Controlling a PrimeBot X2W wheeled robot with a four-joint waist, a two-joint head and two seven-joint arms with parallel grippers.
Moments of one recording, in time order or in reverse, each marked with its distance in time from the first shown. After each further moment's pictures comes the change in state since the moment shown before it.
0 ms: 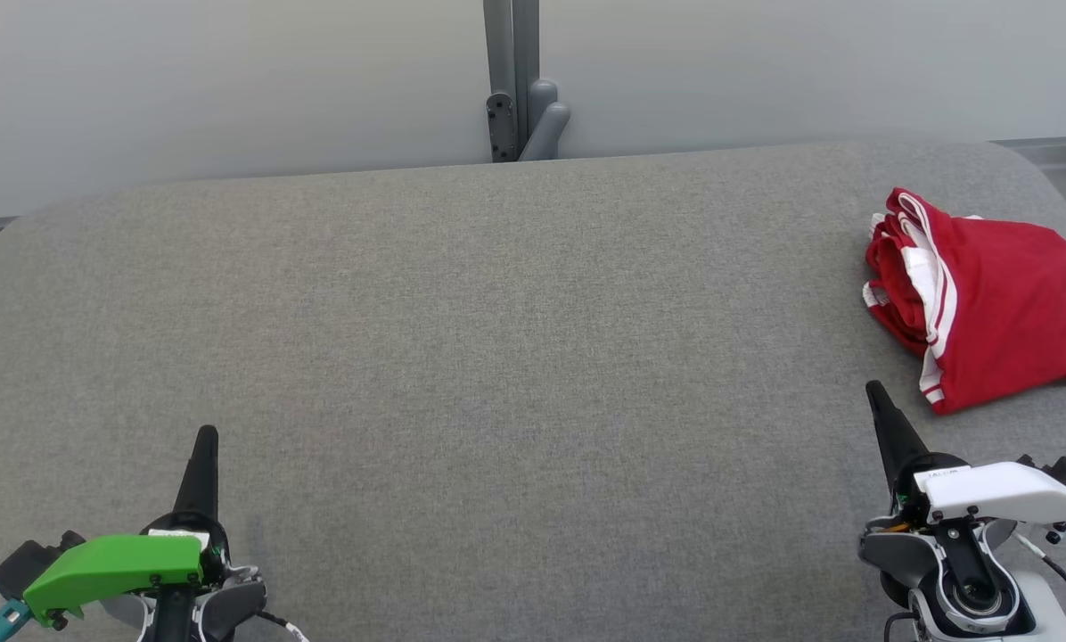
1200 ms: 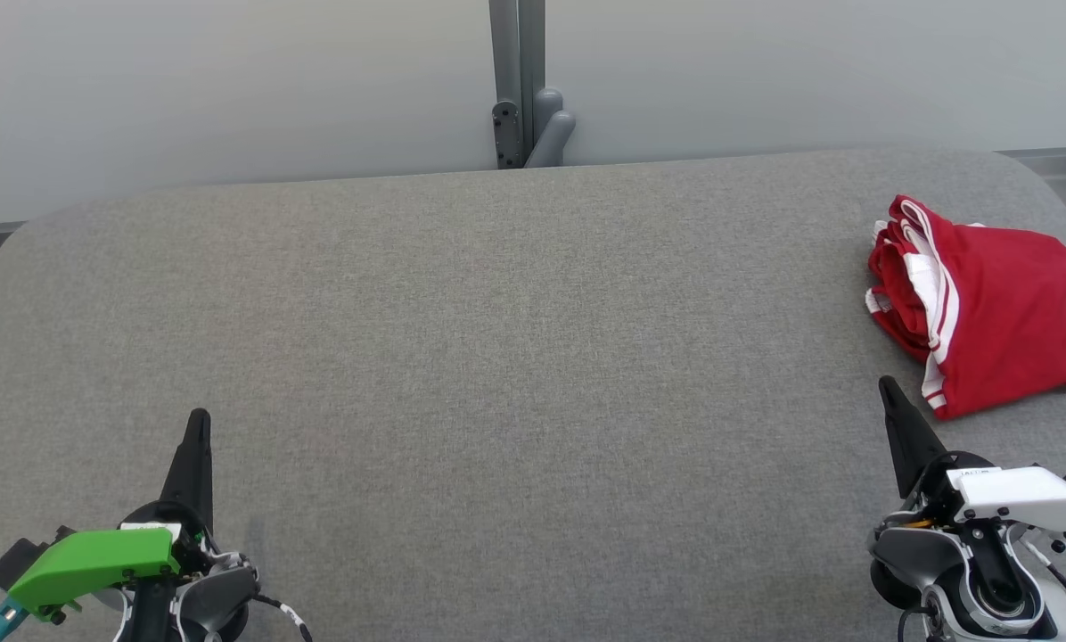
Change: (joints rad) left arm -0.011 0.002 0.018 -0.026 -0.177 -0.009 0.046; right arm 0.013 -0.001 -0.030 -0.031 0.183 0.000 0.045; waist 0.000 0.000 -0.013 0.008
